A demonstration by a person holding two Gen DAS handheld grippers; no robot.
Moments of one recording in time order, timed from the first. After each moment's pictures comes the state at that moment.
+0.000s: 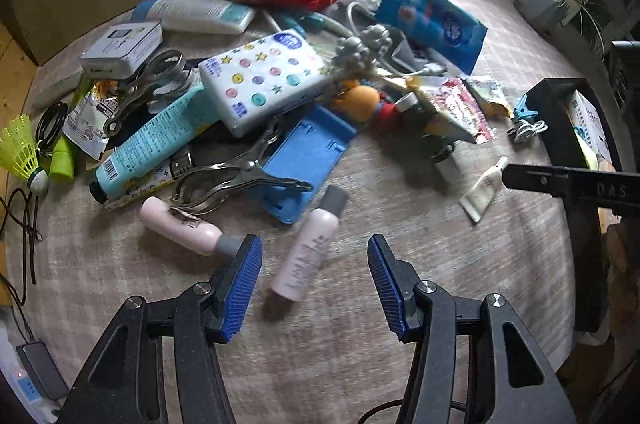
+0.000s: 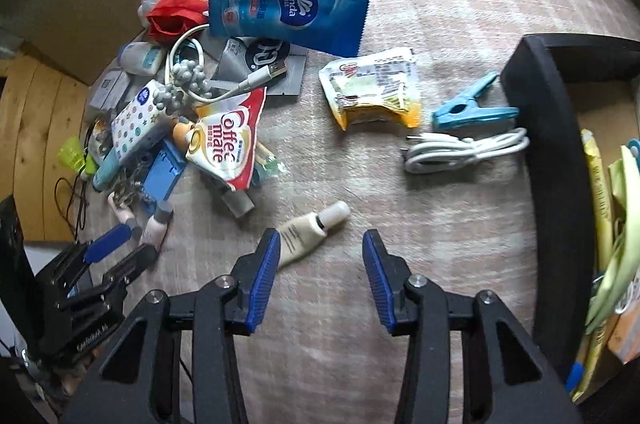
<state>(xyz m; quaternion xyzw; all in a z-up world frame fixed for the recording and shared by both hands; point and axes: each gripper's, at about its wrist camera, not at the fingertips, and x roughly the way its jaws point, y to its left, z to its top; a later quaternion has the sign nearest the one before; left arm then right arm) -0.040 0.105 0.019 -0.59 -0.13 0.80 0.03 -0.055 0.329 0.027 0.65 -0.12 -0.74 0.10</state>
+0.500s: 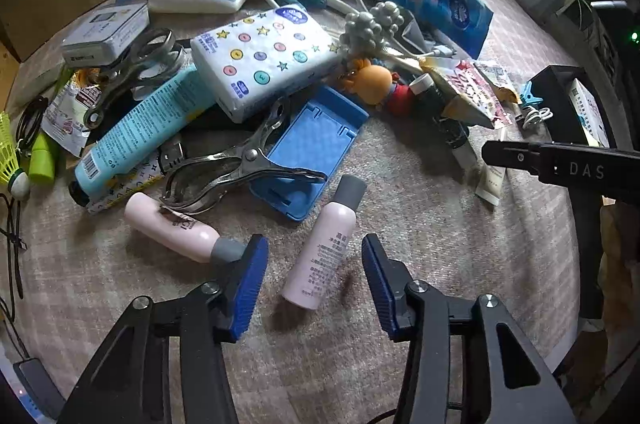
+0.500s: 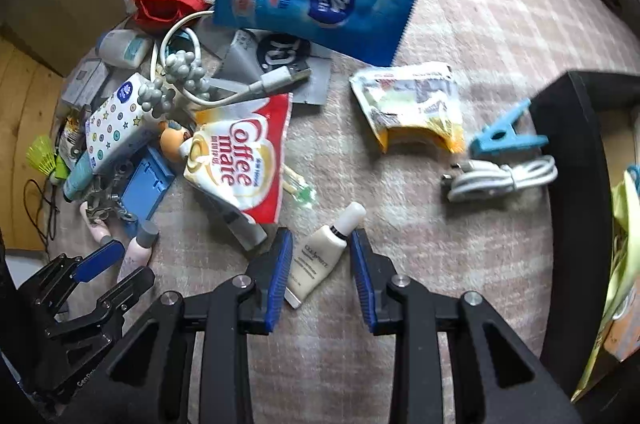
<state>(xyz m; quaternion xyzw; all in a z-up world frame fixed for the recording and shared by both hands) -0.045 0.103 -0.001 -0.60 -0.13 0.79 0.06 -0.063 0.287 0.018 0.65 -0.06 -0.75 0.06</state>
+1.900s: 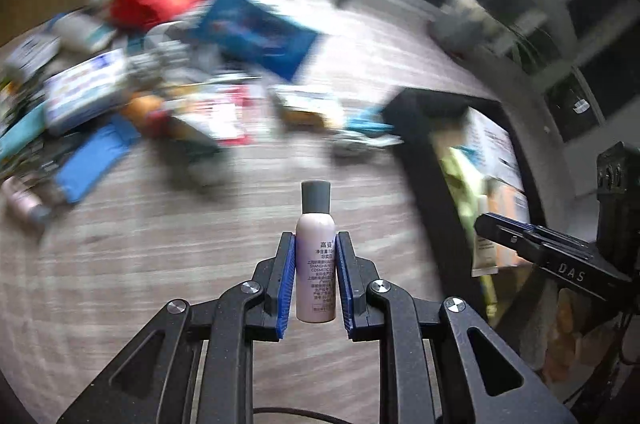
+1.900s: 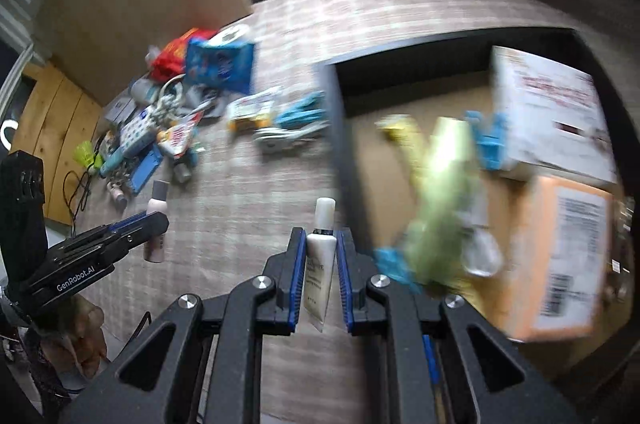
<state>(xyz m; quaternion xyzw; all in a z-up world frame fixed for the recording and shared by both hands) -0.041 0.233 0.077 -0.53 -0.24 0.80 0.13 0.038 0.478 0.084 0.57 -0.12 -0.81 0.09</state>
